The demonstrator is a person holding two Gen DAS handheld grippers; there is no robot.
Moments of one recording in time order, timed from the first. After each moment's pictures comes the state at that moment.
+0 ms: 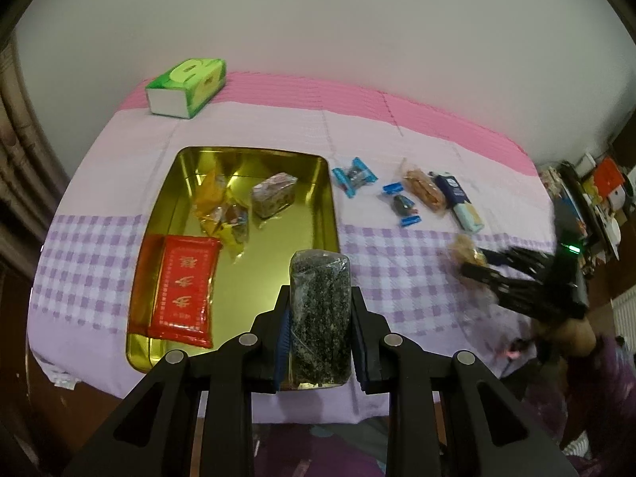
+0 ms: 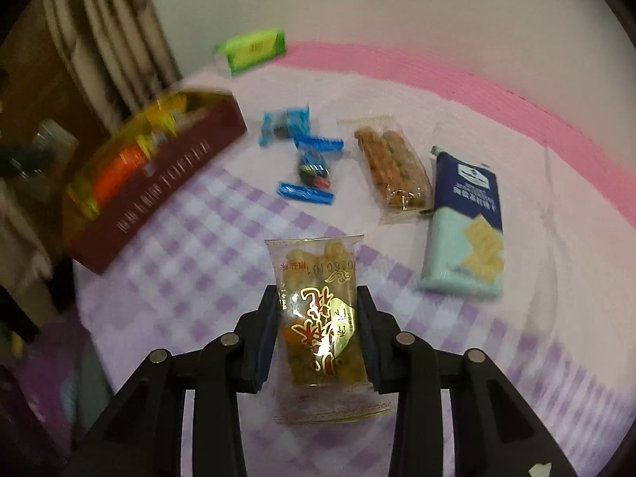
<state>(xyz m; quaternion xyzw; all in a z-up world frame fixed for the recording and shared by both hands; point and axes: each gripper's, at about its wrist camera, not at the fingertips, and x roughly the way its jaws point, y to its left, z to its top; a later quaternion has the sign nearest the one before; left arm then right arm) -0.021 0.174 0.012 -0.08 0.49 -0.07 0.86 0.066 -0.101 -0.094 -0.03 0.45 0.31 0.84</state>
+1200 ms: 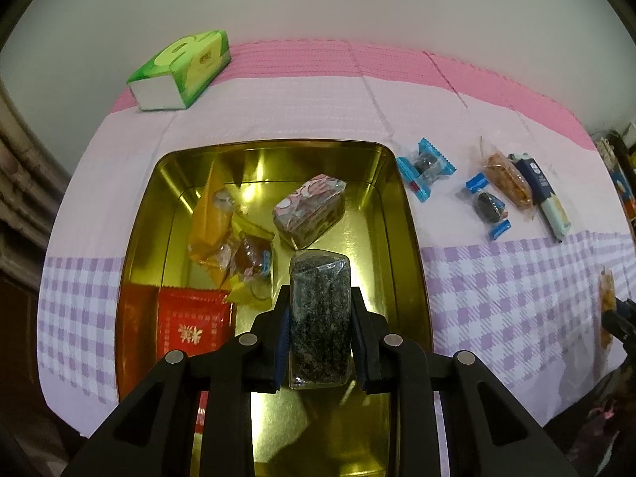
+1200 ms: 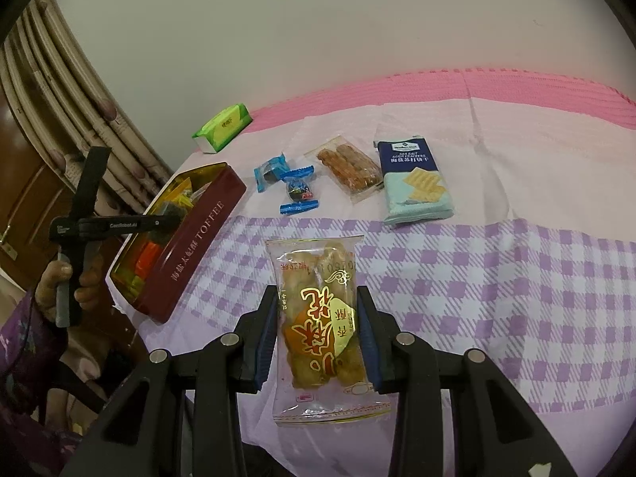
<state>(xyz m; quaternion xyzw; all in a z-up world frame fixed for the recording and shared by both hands) 0.072 0.169 -0.058 0.00 0.54 -0.03 0.84 0.018 -0.158 -0.076 0.11 0.43 0.27 0.85</state>
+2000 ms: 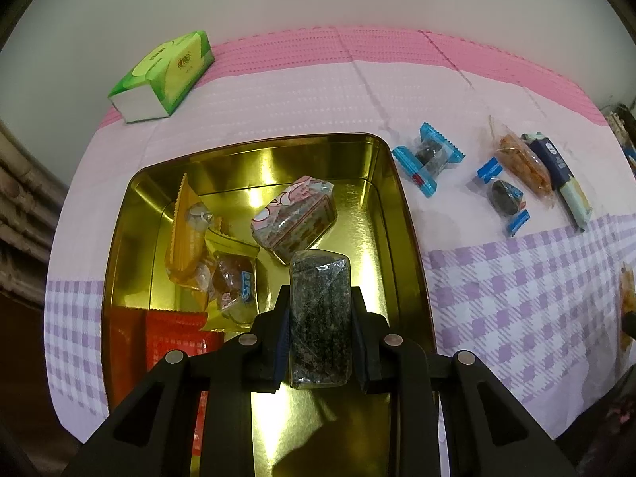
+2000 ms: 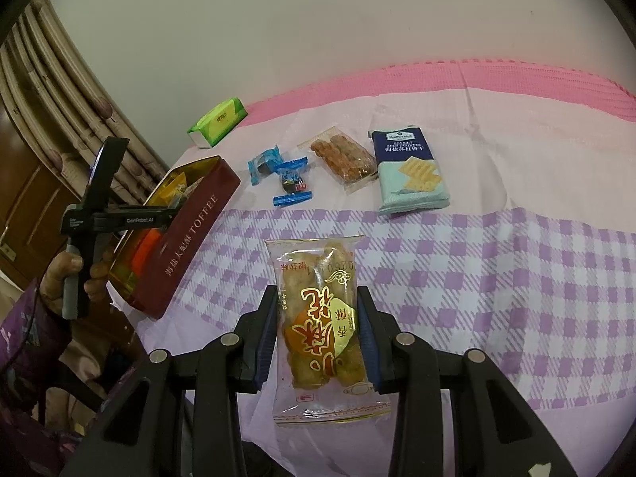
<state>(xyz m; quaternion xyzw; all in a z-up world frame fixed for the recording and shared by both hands) 0.093 0.154 -0.076 0.04 0.55 -0.01 0.84 0.017 -0.159 -0.085 0.11 0.44 0.26 0.85</state>
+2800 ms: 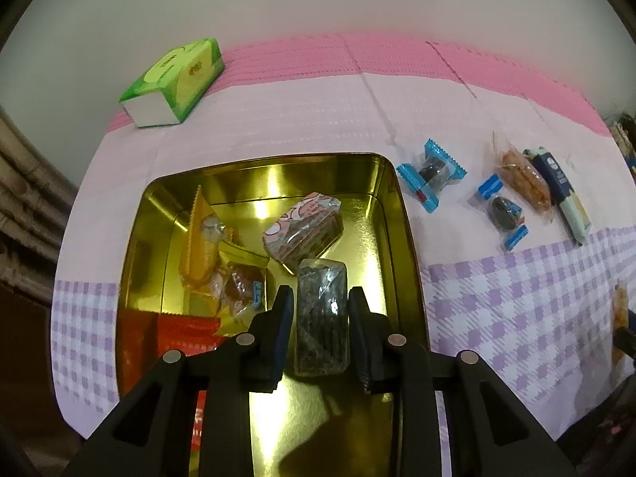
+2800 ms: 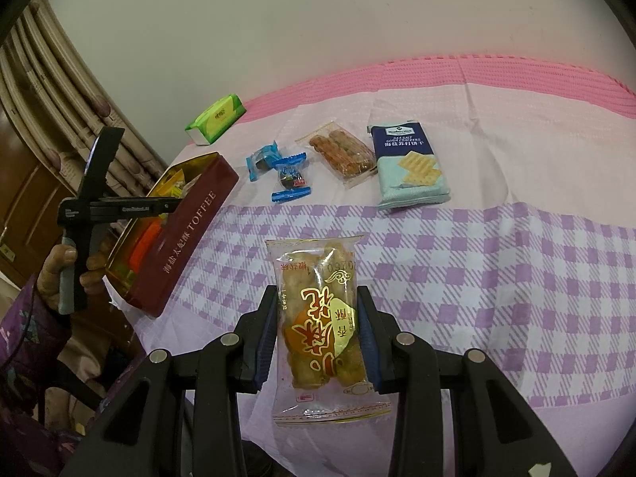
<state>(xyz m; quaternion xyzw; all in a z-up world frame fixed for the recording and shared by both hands) 0.093 0.160 -0.064 0.03 0.53 0.00 0.84 0.014 -0.158 -0.087 0.11 0.45 0.26 0.85</state>
